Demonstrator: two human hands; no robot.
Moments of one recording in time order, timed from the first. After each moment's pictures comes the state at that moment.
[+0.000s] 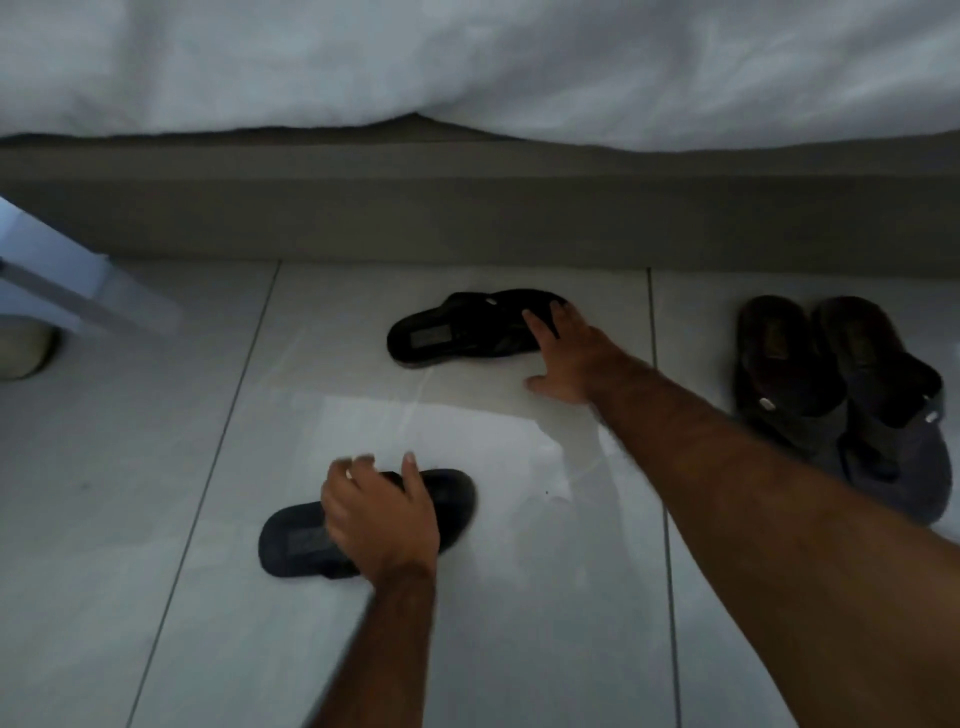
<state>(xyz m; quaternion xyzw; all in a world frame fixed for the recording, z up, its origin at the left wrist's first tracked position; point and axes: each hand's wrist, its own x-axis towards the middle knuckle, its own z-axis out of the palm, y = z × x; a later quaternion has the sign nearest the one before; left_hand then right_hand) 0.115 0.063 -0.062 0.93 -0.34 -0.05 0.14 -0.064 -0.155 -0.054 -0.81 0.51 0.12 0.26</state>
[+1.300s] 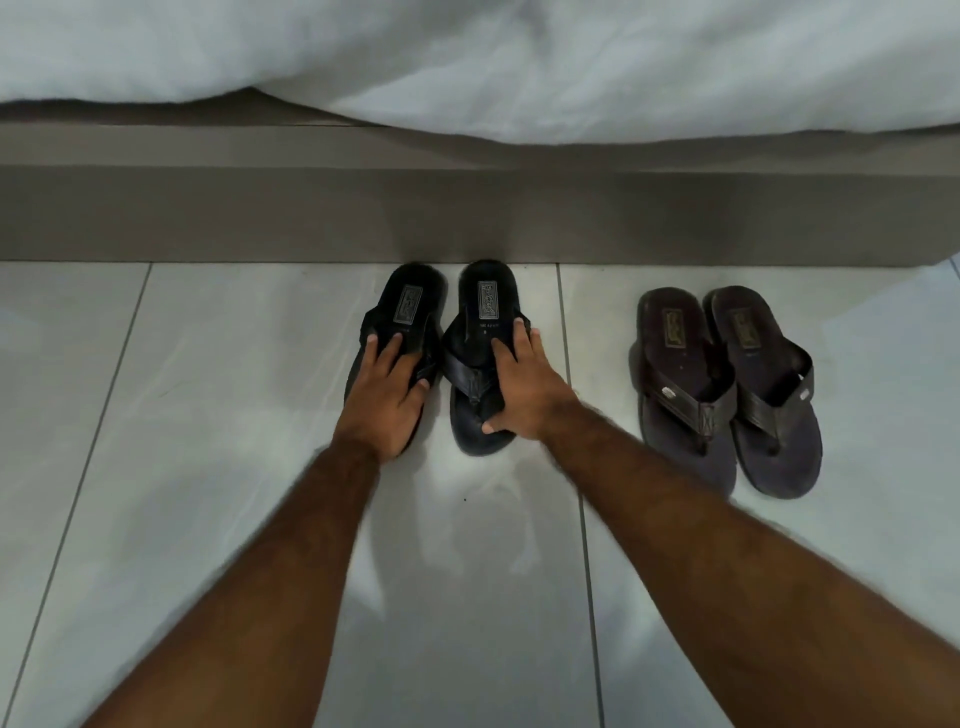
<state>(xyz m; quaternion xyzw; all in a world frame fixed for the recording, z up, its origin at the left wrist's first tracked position) 0.098 -0.083 -0.088 0.69 -0.65 -0.28 0.13 -0.108 -0.118 -0.062 -0.75 0.59 0.06 0.30</state>
